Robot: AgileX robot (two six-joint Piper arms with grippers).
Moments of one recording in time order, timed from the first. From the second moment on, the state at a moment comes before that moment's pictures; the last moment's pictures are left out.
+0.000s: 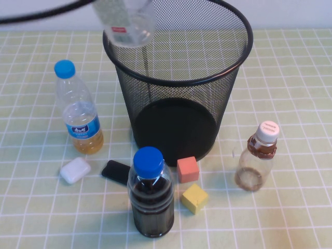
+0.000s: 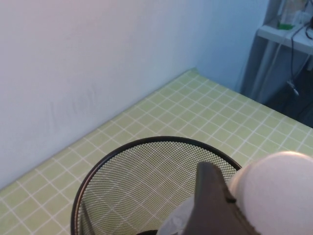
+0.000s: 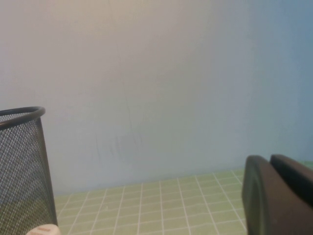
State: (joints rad) right arm -0.02 -0.01 0.03 -0.11 -0.20 0.31; left arm -0.26 1.47 -2.11 -0.63 1.19 0.46
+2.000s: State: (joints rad) right arm -0.02 -0.01 0.03 -0.11 -0.19 0.31; left arm -0.34 2.01 -2.34 -0.55 1.26 0.44
